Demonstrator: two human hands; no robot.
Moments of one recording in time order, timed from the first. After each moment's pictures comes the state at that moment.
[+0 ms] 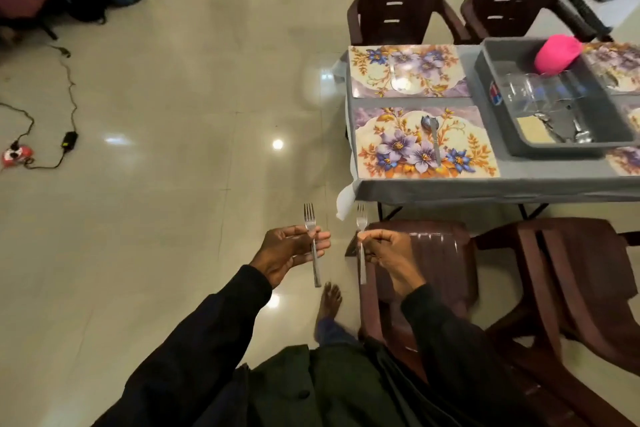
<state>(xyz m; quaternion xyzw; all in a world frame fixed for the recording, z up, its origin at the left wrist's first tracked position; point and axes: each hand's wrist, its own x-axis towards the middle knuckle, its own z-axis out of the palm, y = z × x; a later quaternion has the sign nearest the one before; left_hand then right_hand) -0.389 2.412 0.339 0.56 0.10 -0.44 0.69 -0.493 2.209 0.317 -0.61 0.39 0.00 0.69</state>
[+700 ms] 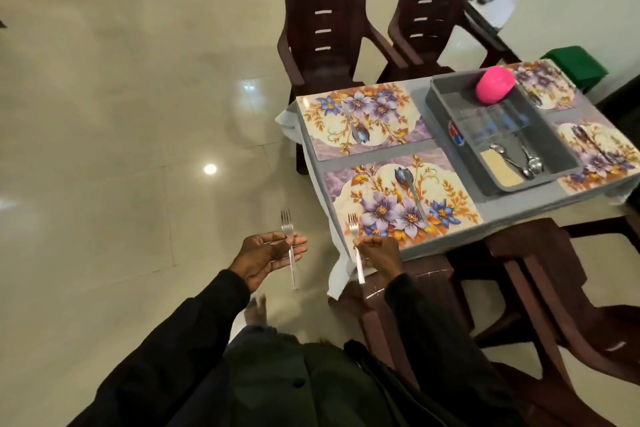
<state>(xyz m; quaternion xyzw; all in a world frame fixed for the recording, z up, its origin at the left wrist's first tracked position) -0.087 2.333 0.315 0.53 0.05 -0.54 0.65 -0.257 2.116 0.256 -0.62 0.53 -0.06 0.58</state>
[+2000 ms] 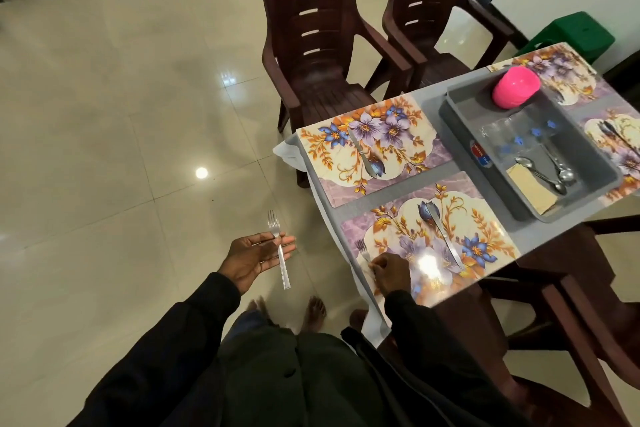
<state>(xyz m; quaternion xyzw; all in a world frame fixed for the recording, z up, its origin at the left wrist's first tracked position) 0.122 2.253 0.304 0.54 0.06 -0.58 0.61 -0.139 2.049 0.168 -0.75 0.57 0.02 0.34</state>
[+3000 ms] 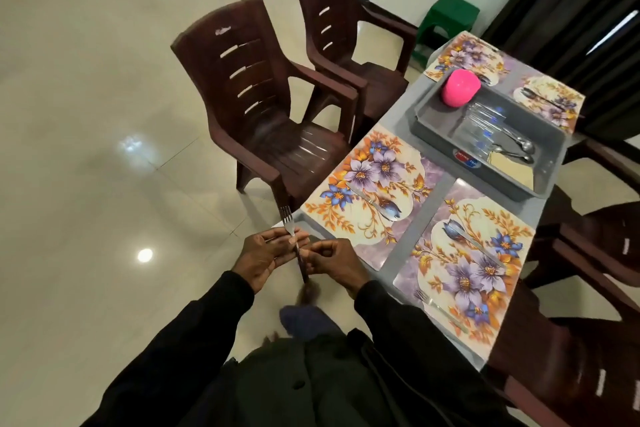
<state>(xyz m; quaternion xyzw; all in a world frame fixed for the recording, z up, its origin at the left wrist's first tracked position) 0.392 2.095 0.313 0.53 -0.13 -0.69 0.48 0.208 2.054 0.307 -0.52 0.50 -0.17 0.67</state>
